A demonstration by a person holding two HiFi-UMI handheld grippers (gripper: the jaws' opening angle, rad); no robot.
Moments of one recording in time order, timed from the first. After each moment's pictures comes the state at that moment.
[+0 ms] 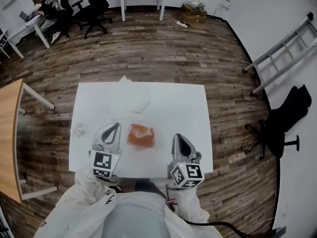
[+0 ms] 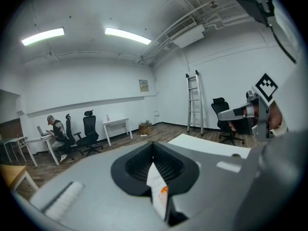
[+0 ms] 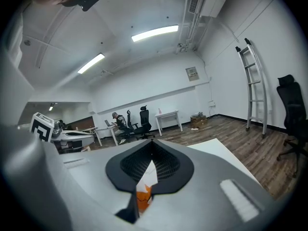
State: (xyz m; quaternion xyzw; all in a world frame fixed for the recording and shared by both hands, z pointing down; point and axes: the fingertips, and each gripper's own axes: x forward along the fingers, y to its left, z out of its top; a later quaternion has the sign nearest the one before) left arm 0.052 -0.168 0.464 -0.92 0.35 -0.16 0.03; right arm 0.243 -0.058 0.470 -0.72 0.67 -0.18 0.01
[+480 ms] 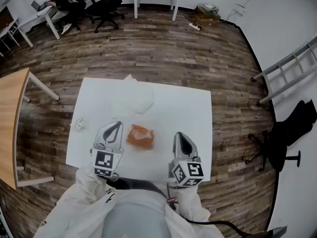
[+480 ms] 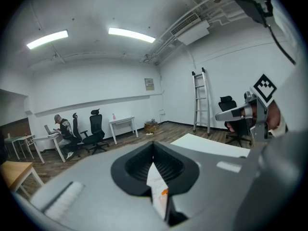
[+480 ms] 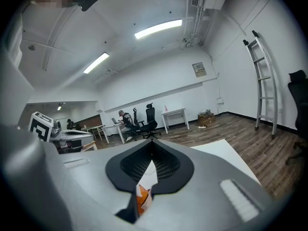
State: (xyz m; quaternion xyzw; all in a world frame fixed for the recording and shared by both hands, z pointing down) left arm 0.060 -0.172 0.466 -0.91 0.39 -0.16 0.02; right arm 0.259 -0.085 0.476 -0.69 0.70 -0.19 0.01
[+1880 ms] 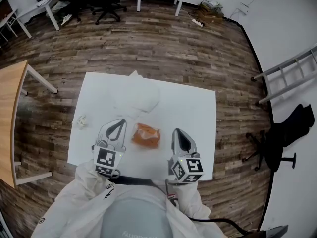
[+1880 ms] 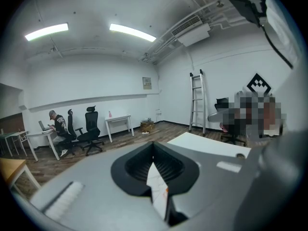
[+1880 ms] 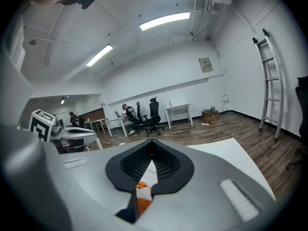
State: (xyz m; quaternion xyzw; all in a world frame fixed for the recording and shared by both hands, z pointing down) left arm 0.047 -0.185 0.474 -0.92 0.36 -0.16 0.01; right arm 0.226 -0.112 0.478 -0.67 0.72 -0.20 -0.03
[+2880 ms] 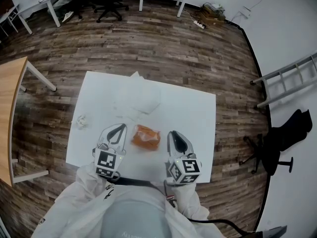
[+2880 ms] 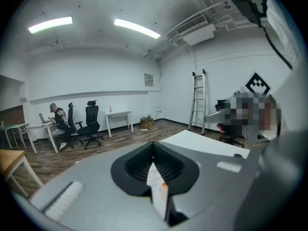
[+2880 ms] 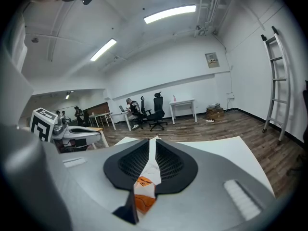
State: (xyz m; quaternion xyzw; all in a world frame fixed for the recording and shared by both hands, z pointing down) left arm 0.043 -0.178 0.495 -0.92 0.36 -0.17 -0.03; right arm 0.210 -0.119 0.492 -0.64 0.73 -0.21 -0.07
